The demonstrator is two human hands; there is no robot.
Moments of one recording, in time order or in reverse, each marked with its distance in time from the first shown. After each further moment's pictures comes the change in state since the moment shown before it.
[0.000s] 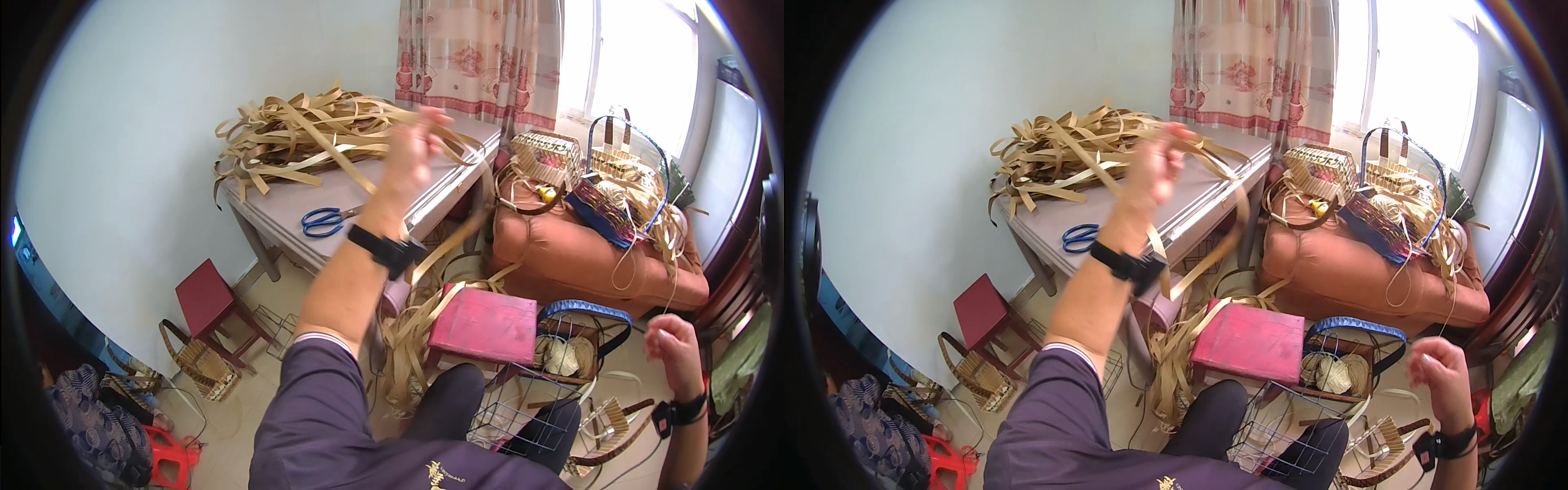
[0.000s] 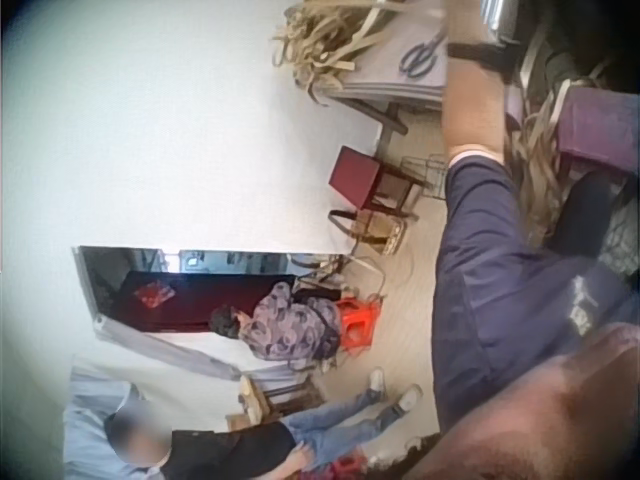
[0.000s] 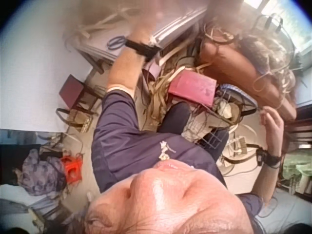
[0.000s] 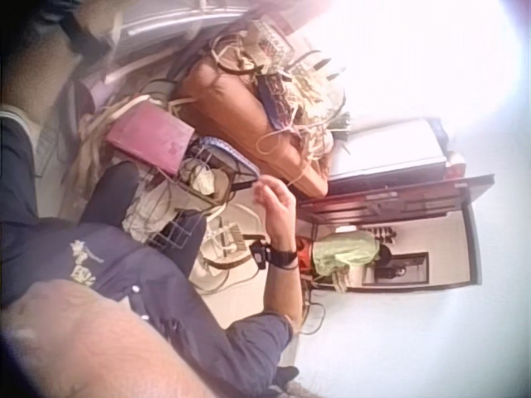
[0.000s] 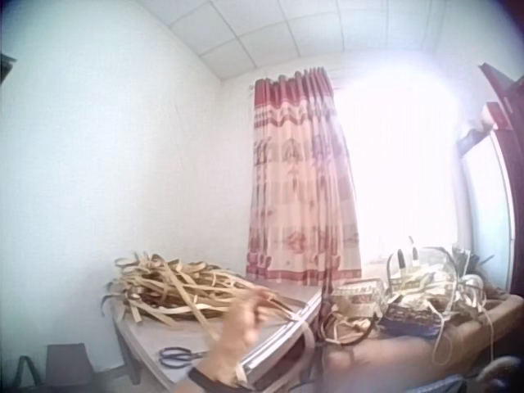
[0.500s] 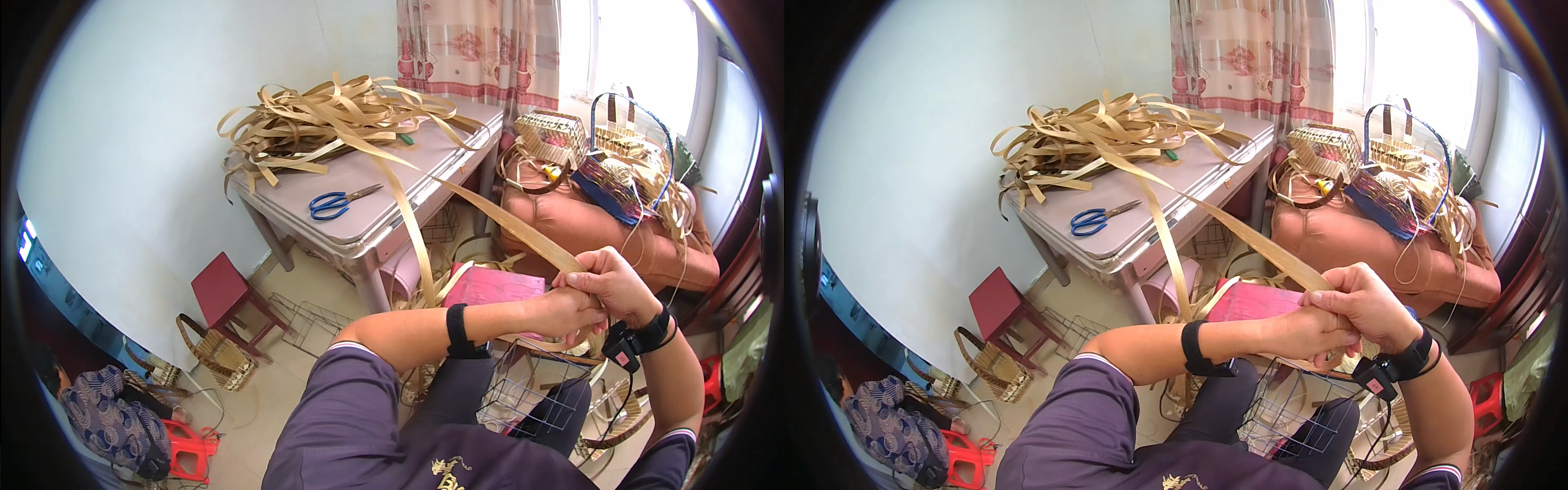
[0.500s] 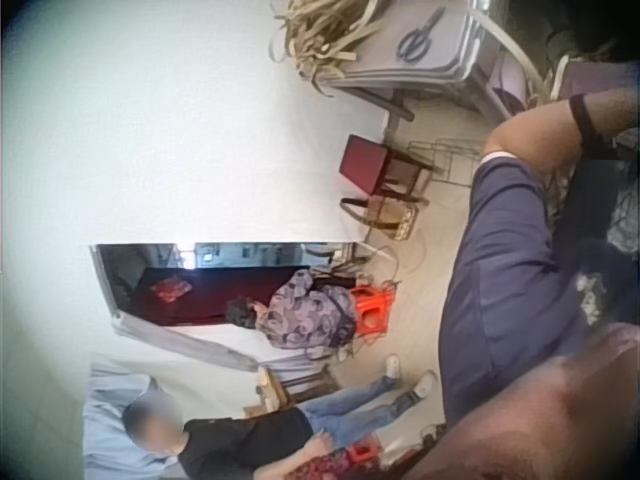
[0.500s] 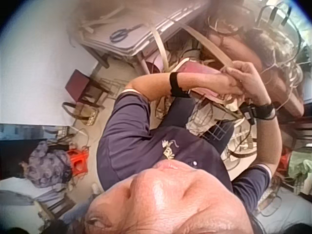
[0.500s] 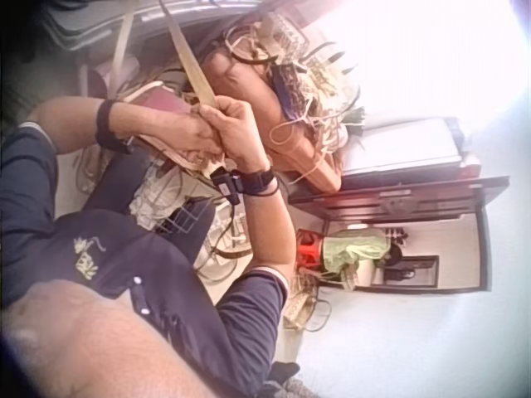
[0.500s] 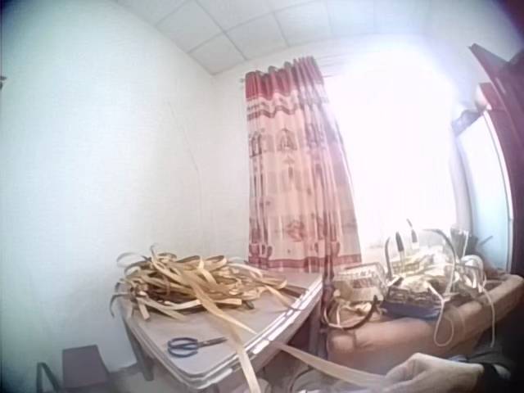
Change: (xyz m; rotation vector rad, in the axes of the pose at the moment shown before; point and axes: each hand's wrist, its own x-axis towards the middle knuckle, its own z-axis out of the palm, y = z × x) left_hand -0.214 -0.114 0.142 0.477 -1.003 -0.411; right_hand 0.077 -0.027 0.124 -0.001 -0.598 0.060
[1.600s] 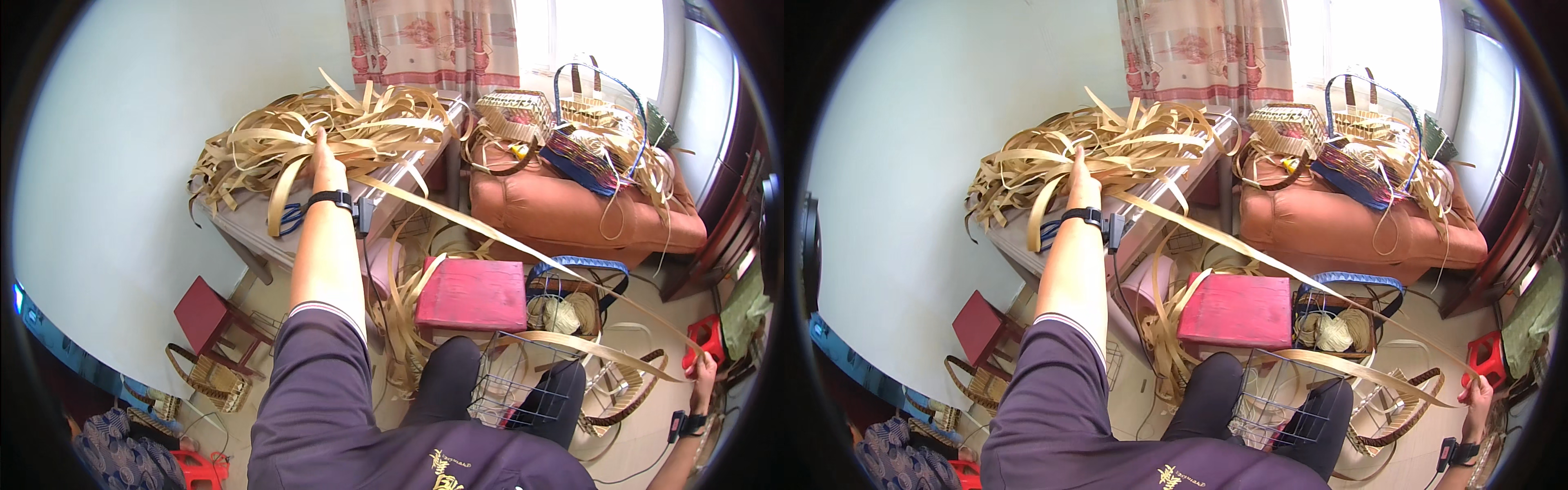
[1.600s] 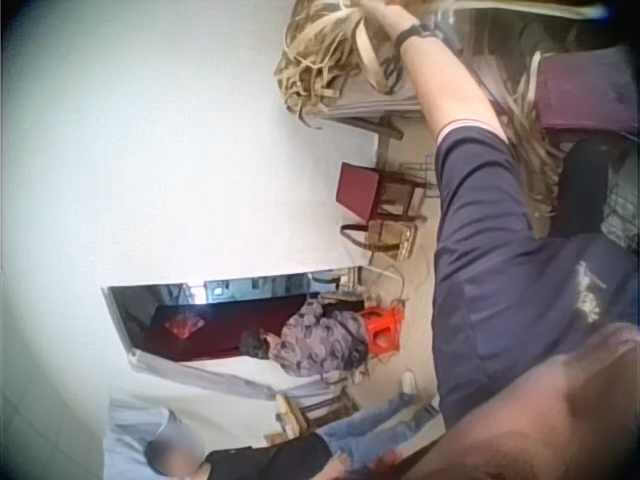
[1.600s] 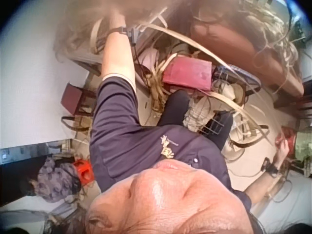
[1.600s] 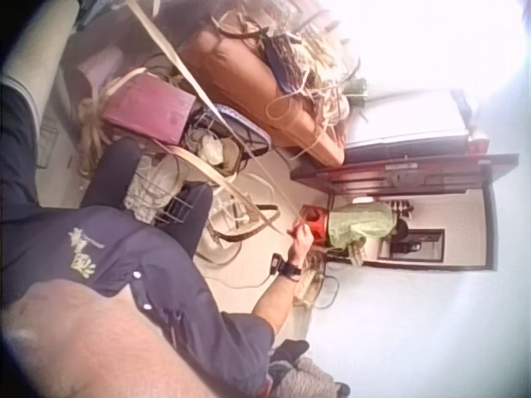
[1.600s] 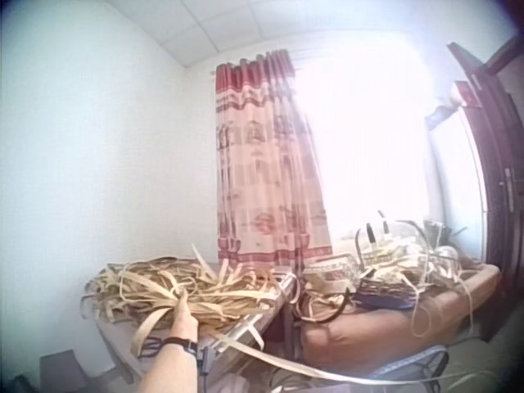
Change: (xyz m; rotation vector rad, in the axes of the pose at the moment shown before) left_hand -0.124 -0.106 -0.430 -0.636 1.921 0.000; right_hand -0.347 0.245 -0.176 -0.158 1.082 0.001
